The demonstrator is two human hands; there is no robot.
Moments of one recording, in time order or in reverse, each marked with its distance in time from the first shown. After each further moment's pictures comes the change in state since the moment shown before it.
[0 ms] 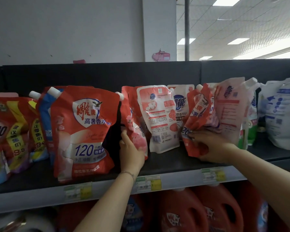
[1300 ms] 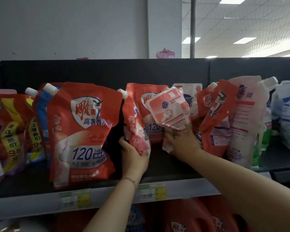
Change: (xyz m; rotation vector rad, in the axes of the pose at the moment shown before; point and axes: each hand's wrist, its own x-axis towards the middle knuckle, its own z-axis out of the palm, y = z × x) left_hand 0.008 -0.014 0.008 -0.142 -0.019 -0.115; right_hand 0.083 -0.091 0.029 -0.583 -0.038 0.037
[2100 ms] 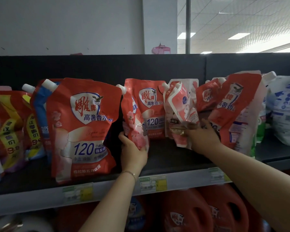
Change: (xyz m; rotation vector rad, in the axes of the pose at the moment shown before) left_hand -0.007 0.008 -0.010 0.026 -0.011 -0.006; right_hand -0.036 0.040 0.007 0.115 0.029 0.152
